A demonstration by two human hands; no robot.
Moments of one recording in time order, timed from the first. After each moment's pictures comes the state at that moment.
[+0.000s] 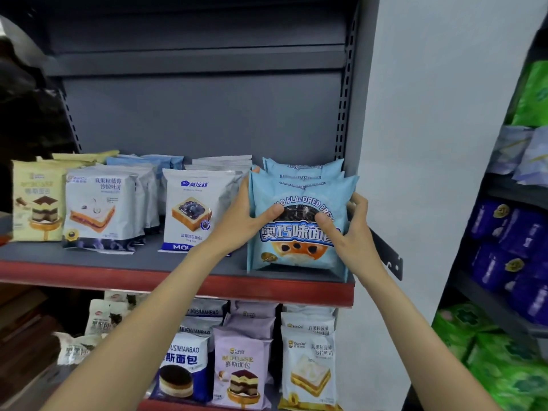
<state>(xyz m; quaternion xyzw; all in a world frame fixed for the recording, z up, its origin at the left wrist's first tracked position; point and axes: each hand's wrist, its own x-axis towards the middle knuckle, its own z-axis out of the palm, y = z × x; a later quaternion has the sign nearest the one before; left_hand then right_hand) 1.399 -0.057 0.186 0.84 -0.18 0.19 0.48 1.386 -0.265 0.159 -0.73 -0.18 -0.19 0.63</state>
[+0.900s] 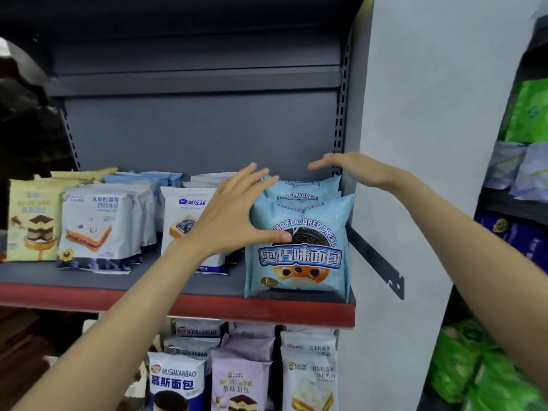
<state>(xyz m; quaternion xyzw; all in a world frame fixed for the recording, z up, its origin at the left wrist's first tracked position) 1.376 -0.050 0.237 0.92 -0.22 0.29 0.14 1.462 -0.297 0.297 -0.91 -0.28 -0.05 0.30</state>
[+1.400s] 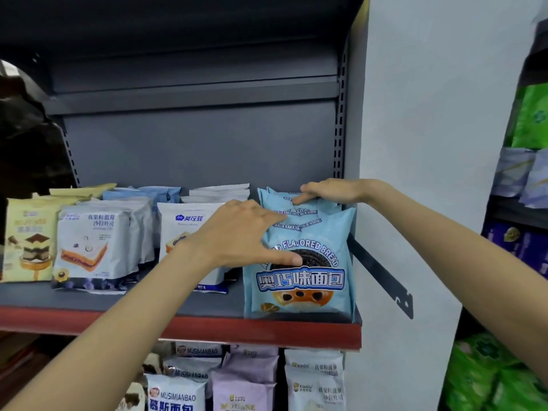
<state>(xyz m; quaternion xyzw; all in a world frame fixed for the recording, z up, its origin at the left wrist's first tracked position) 1.378 -0.065 0.255 0.95 -0.22 0.20 -0.11 1.493 -0.264 0.291 -0.94 -0.26 0.09 0.18</state>
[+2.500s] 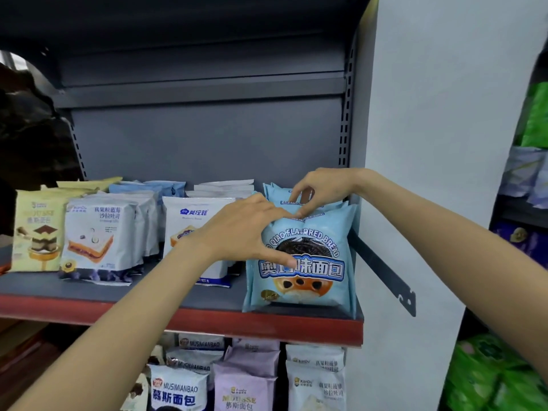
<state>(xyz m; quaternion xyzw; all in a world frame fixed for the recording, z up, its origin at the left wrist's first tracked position) 1.389 -0.056 0.247 0.95 -0.26 0.19 -0.02 1.485 -0.242 0.304 -0.93 -0.36 0.01 0.01</state>
